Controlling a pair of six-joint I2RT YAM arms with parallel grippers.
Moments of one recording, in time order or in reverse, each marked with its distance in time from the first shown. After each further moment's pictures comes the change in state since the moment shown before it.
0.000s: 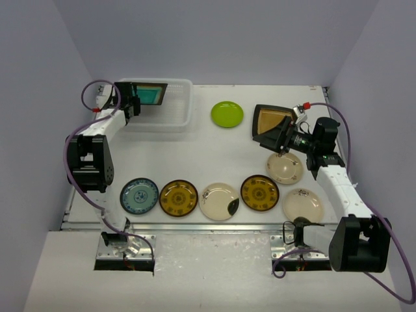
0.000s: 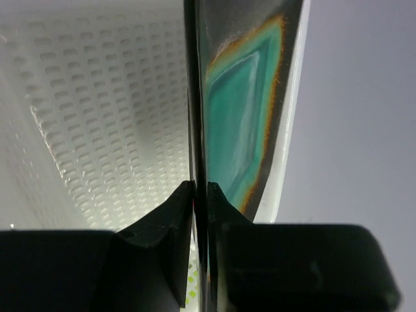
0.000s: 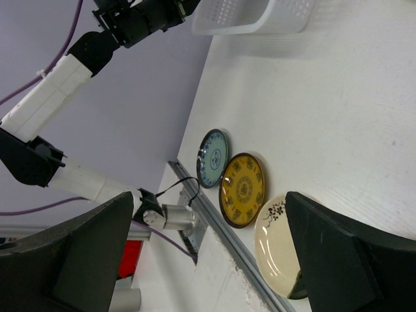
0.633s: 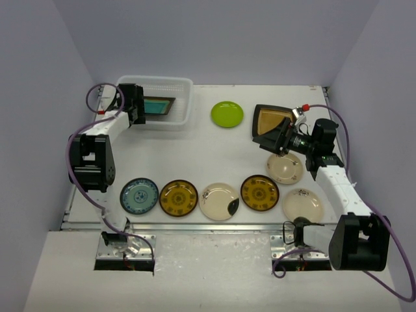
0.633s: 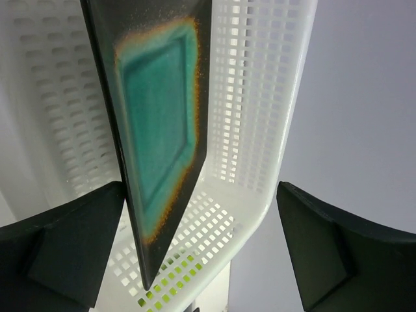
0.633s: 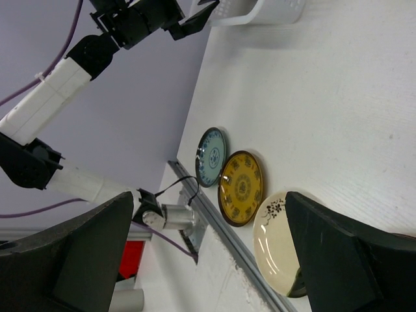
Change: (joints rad) left arm -0.029 0.009 -0.033 0.063 0.005 -0.063; right arm 0.000 0.011 -0.020 0.011 0.005 0.006
